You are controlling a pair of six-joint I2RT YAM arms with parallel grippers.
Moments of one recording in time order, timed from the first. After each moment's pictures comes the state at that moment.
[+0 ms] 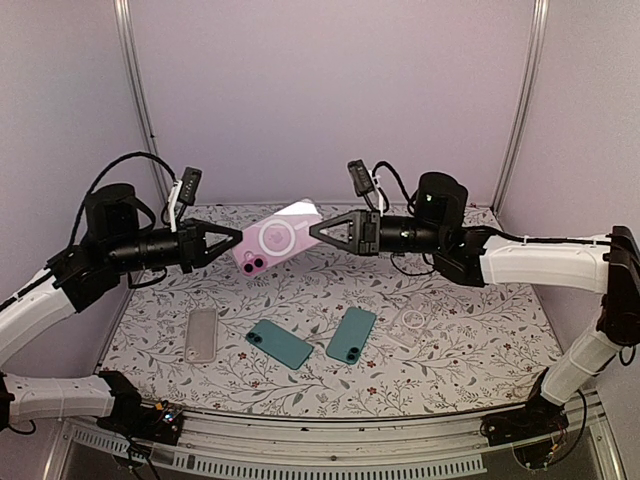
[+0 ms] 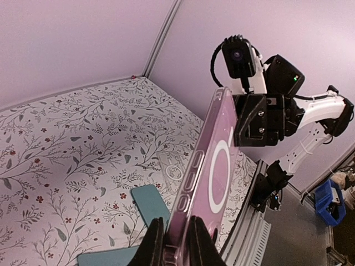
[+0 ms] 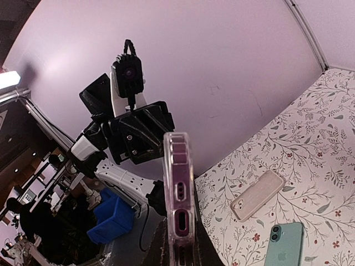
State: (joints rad) left arm -0.60 0.90 0.85 -0.17 0.44 -0.35; right arm 0.86 1.58 1.09 0.53 -0.66 0.72
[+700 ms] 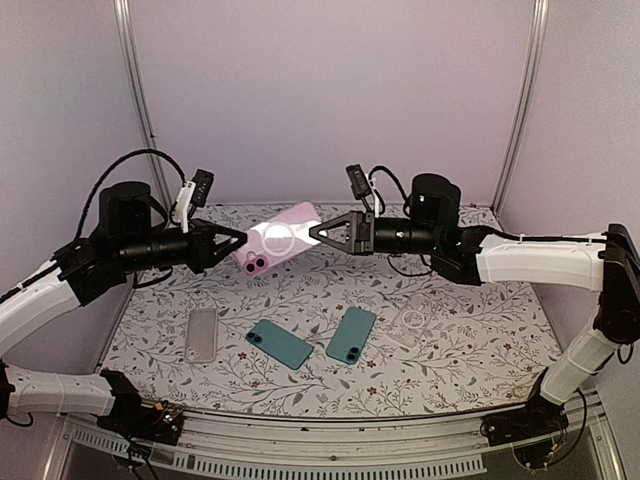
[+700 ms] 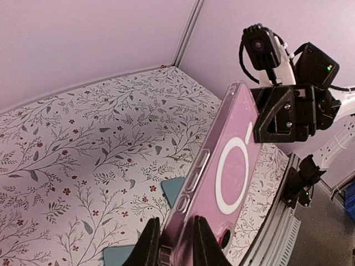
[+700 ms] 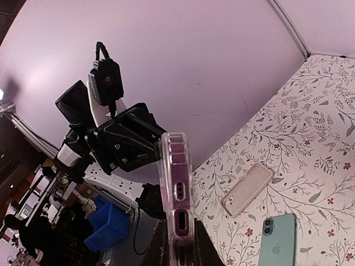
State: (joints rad) left arm -0.66 0.95 0.90 -0.25 0.27 -0.27; right arm 0.86 1.60 1.11 0.47 -0.61 0.76
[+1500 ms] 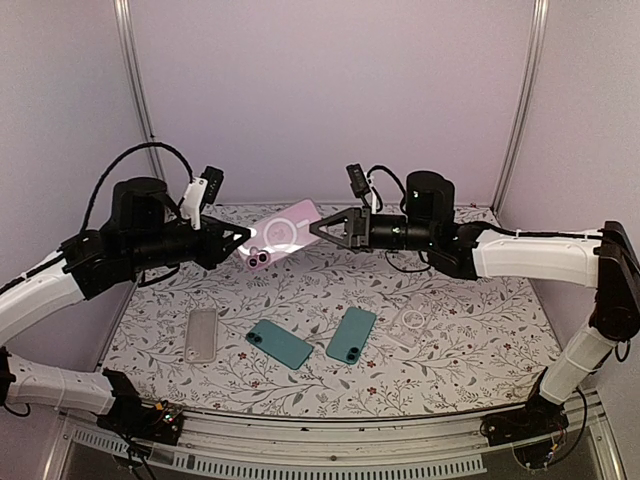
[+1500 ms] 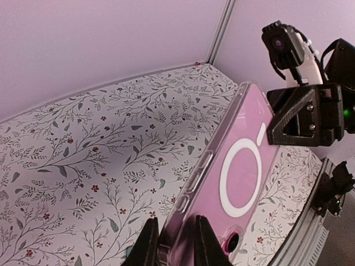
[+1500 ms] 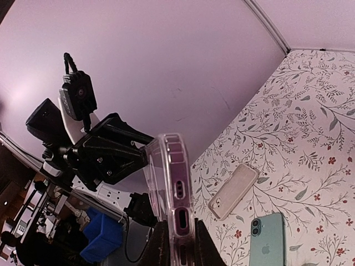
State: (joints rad) left arm -0.75 1.03 0.96 -0.32 0.02 -0.24; right arm 0.84 1.63 1.15 0.41 -0.55 0.77
